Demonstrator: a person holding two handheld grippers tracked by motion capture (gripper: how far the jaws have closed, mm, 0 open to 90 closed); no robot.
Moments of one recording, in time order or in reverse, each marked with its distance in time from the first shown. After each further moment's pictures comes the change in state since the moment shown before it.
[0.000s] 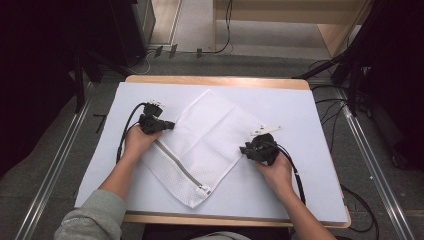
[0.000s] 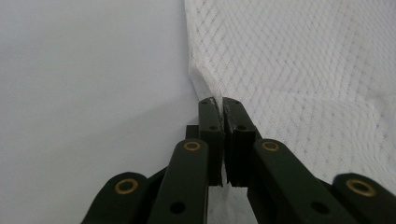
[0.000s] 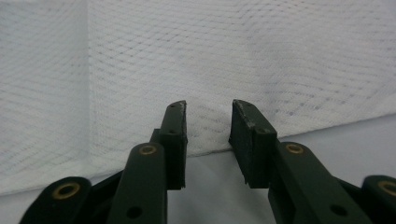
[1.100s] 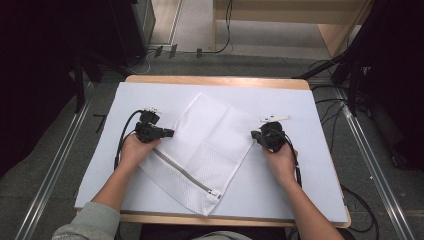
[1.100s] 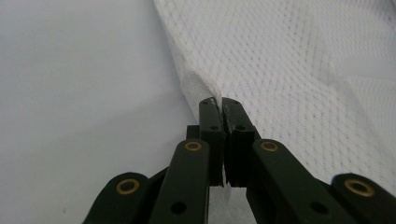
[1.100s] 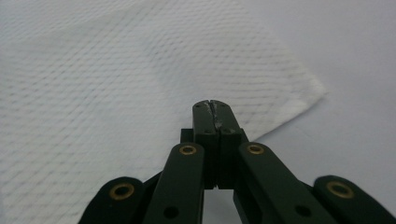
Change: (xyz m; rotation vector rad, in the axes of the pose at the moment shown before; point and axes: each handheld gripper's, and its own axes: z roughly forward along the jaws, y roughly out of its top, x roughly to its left) left arm -0.023 -0.022 -0.023 -0.004 -0.067 -0.039; right arm -0.040 0.017 0.000 -0.060 -0.082 0.121
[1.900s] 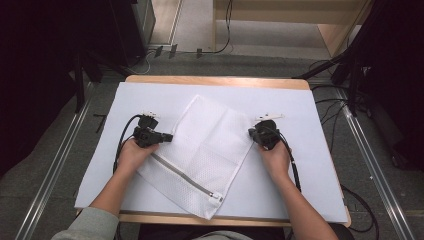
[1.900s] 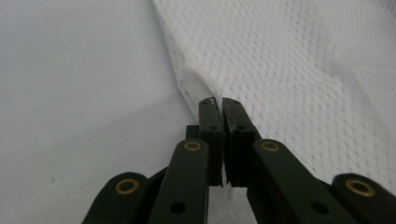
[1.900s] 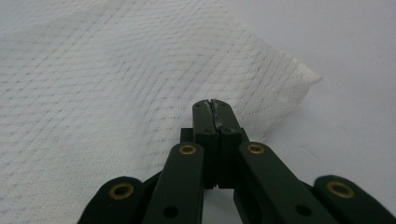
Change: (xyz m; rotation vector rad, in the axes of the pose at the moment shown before) left arm -0.001 -0.012 0.000 0.012 -0.004 -0.009; right arm 0.003 0.004 0.022 0.013 -0.055 -0.002
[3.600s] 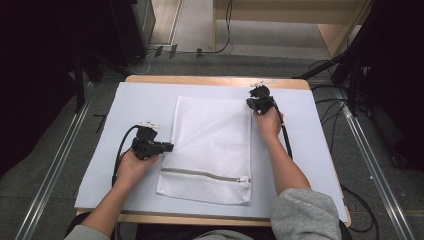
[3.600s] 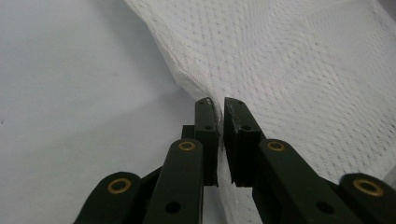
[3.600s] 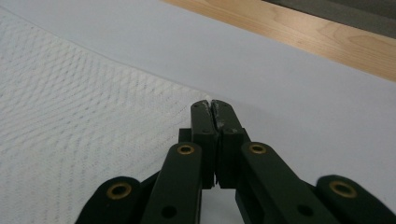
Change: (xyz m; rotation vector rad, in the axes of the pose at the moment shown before) left arm -0.028 -0.025 -0.011 -0.030 0.015 -0.008; right arm -0.043 0.092 0.061 -0.011 -0.092 0.018
